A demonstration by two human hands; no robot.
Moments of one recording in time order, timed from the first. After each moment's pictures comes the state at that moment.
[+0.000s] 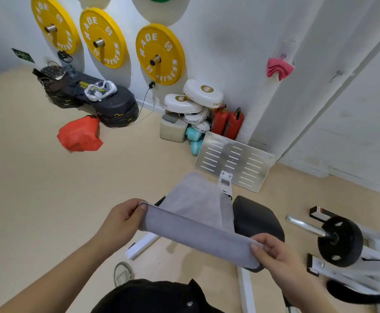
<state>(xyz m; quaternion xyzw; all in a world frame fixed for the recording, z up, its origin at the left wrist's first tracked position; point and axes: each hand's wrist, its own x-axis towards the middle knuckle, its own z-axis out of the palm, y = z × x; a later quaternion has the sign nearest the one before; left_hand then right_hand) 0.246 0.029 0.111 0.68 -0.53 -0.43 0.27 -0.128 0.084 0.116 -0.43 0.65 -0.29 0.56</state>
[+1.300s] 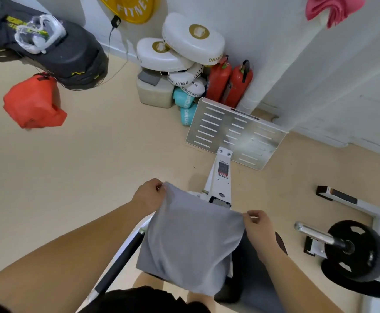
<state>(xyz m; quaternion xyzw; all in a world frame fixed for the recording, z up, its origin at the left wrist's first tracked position) 0.151 -0.326 -0.080 0.74 -0.45 -0.49 0.00 -0.157 -0.238 -0.069 -0.25 0.83 -0.16 0.47</state>
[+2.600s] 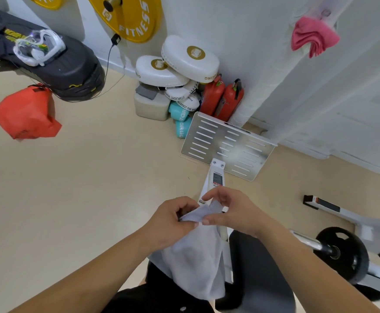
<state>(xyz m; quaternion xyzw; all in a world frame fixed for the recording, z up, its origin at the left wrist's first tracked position) 0.130 -0.287 0.032 0.56 -0.50 -0.63 0.19 -0.085 -0.314 0.052 -0.55 0.60 -0.08 0.57</state>
